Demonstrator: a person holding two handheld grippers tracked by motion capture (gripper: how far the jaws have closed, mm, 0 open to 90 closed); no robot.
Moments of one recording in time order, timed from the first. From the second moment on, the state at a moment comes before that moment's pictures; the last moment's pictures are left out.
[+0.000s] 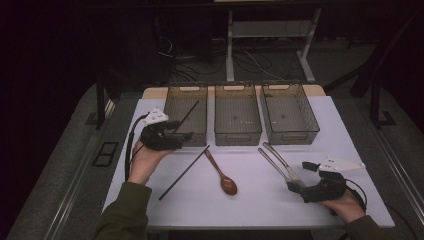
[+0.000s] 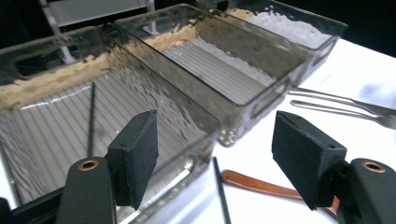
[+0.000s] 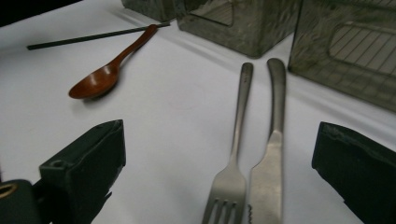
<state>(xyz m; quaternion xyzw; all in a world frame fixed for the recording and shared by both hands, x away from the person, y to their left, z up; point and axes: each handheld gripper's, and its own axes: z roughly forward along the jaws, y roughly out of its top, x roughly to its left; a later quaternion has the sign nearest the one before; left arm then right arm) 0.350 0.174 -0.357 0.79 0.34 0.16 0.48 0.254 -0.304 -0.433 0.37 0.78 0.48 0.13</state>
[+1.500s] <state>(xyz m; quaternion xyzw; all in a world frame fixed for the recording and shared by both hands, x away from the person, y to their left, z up) 0.272 0.200 -0.436 0.80 0.37 0.16 0.44 0.252 -0.303 -0.435 0.36 0.79 0.49 0.13</state>
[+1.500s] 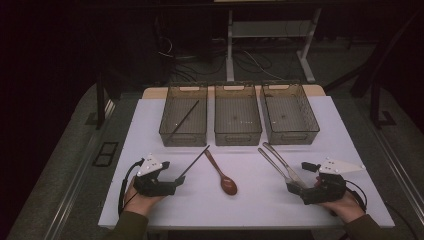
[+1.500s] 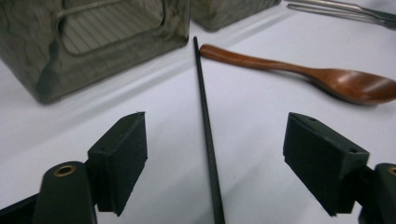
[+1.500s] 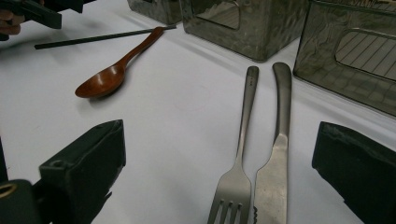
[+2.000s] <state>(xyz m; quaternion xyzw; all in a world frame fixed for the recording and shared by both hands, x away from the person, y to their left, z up) 0.277 0.201 -0.446 0.82 0.39 0.11 0.40 0.252 -0.303 -0.436 0.36 0.79 0.49 0.13</state>
